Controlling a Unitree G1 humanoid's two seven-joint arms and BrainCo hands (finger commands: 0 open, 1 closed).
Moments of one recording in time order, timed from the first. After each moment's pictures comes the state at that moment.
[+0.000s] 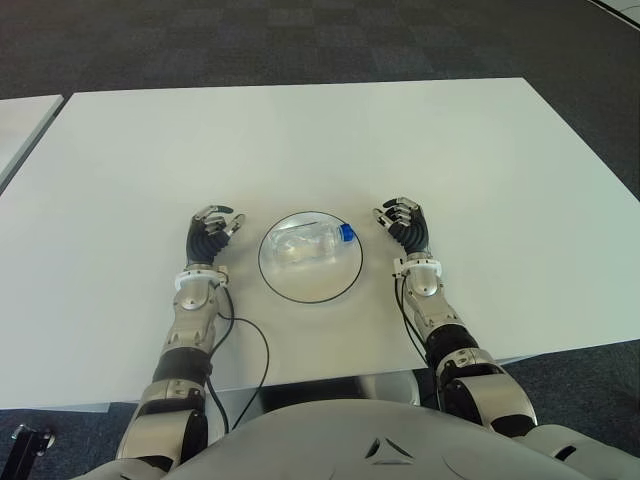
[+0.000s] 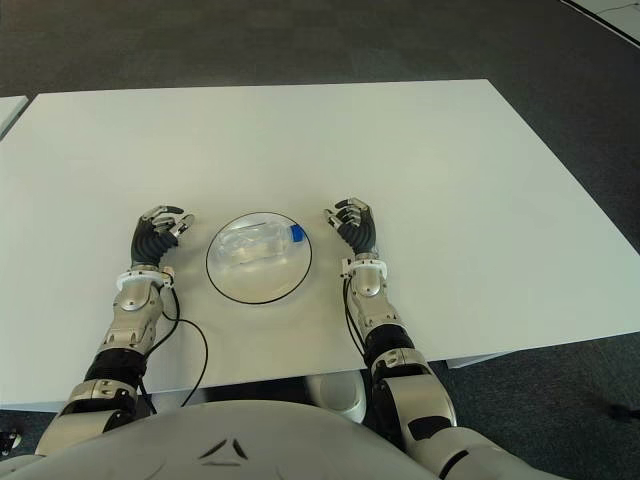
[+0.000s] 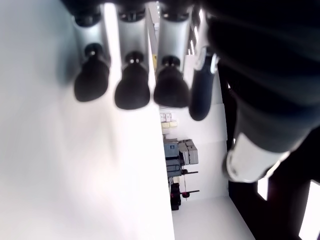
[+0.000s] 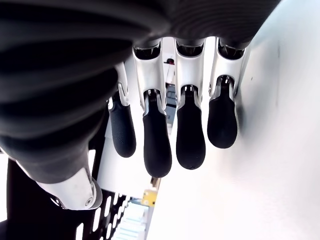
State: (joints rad) left arm -0.08 0.12 0.14 0.60 -0.01 -0.34 0.08; right arm -0.30 -0.06 0.03 0.84 -0.20 -0.50 -0.28
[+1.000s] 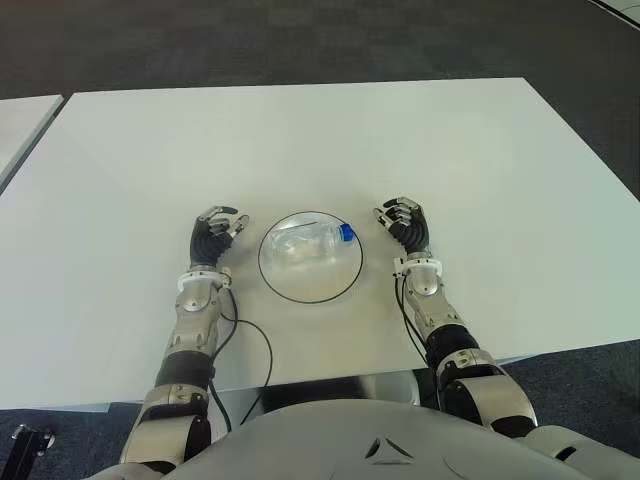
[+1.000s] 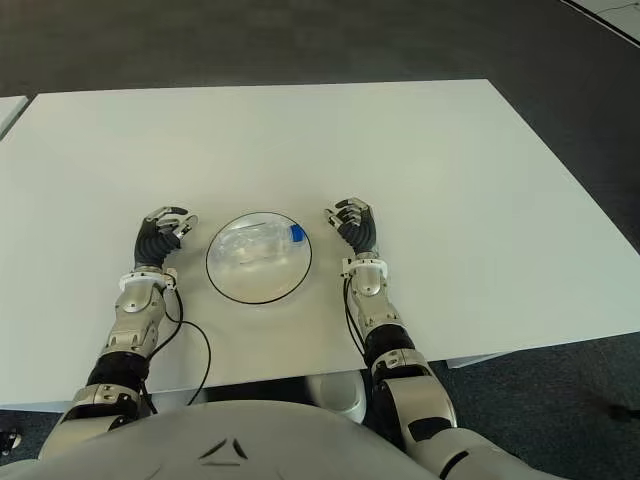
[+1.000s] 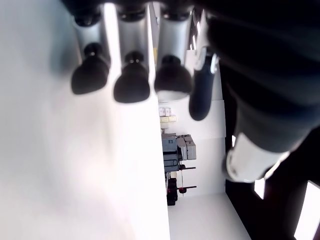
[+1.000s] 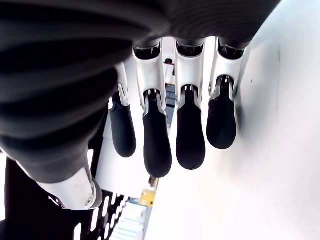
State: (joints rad) left arm -0.06 0.10 0.14 0.55 -0.02 -0.31 0.06; right arm -0.29 -0.06 0.03 0.82 -0.20 -0.47 -0.27
